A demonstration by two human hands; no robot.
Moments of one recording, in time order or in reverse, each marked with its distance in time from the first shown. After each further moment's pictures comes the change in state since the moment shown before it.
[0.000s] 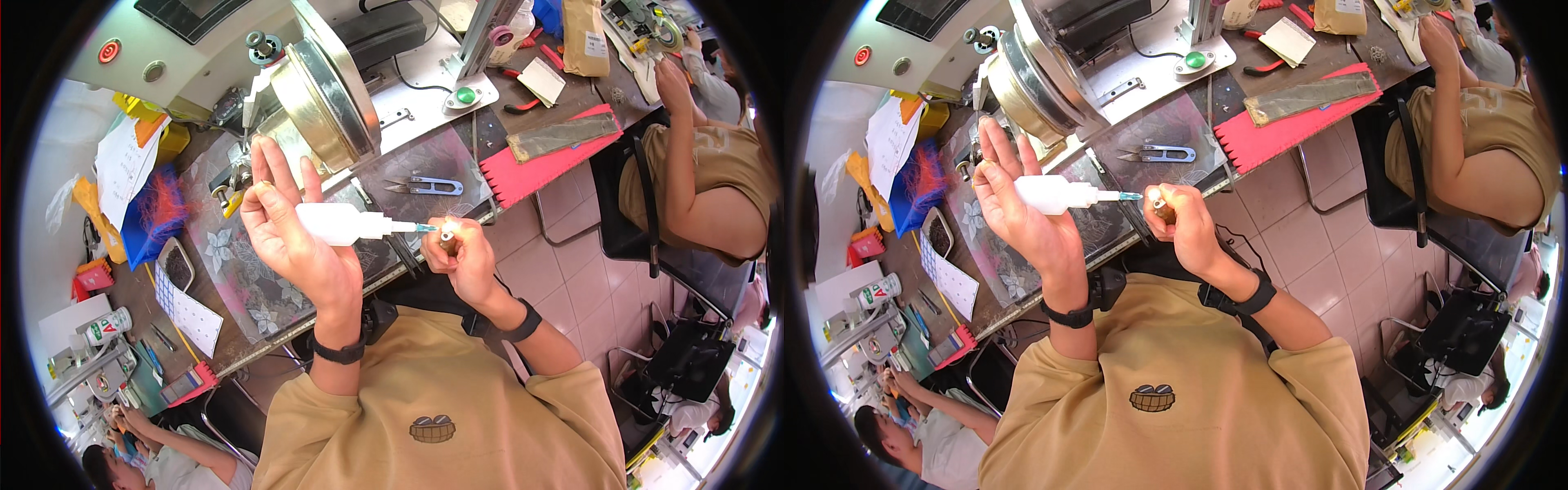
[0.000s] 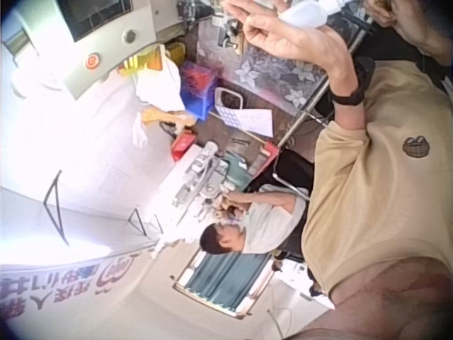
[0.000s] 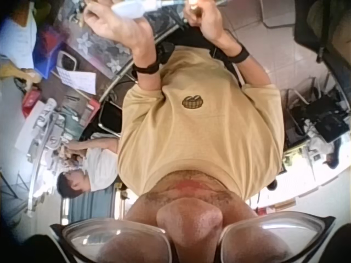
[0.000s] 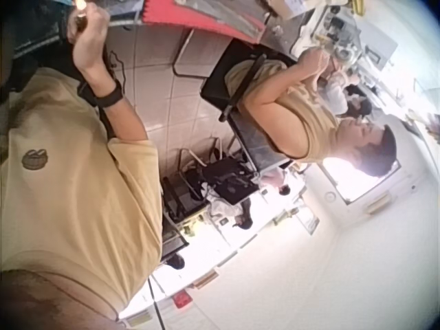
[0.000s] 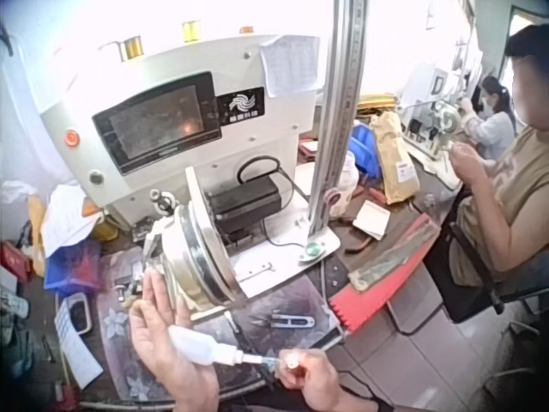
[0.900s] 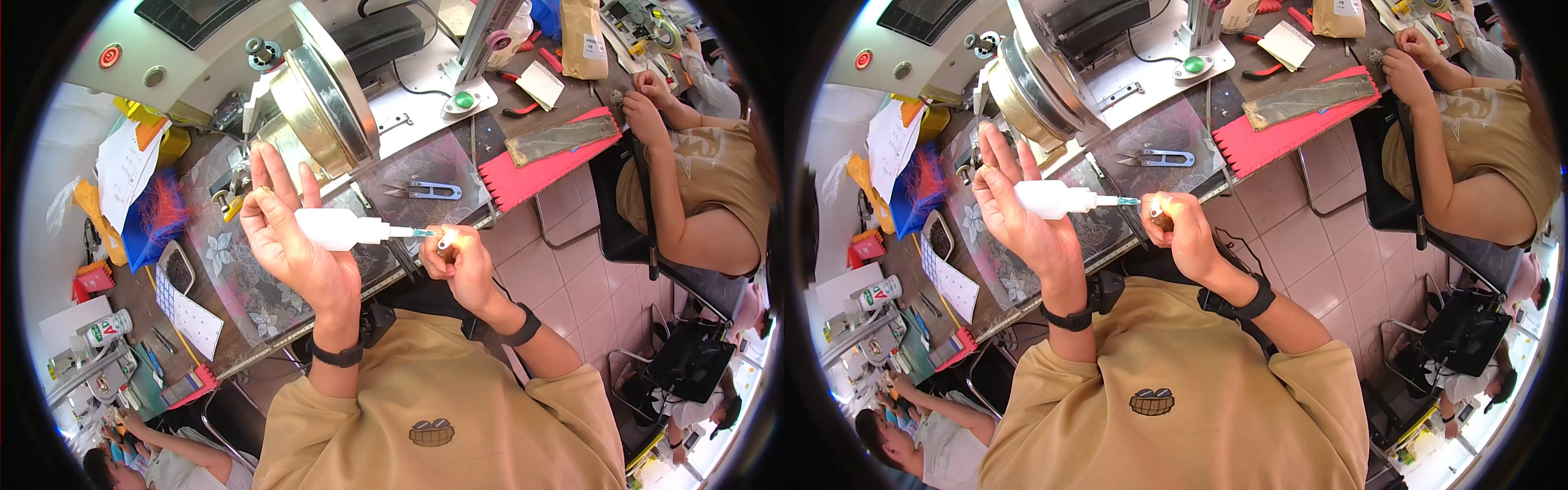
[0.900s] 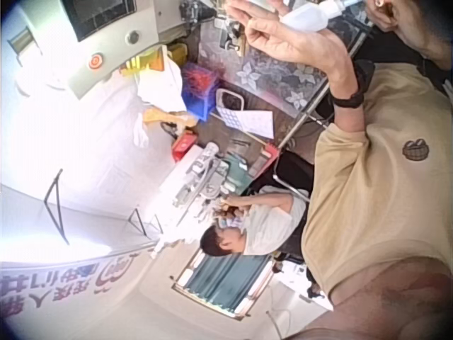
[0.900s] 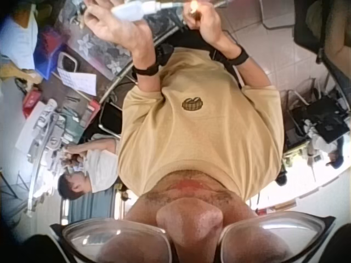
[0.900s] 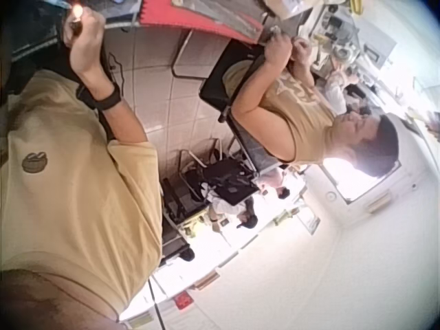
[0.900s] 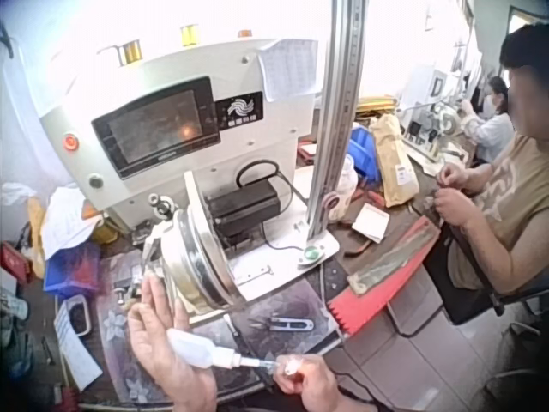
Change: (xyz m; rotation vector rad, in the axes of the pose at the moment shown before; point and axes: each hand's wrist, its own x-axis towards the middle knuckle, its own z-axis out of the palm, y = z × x) left_hand 0.001 0.000 -0.001 0.004 0.001 -0.001; right_hand -0.001 -0.003 0.003 -0.055 -0.015 -0.003
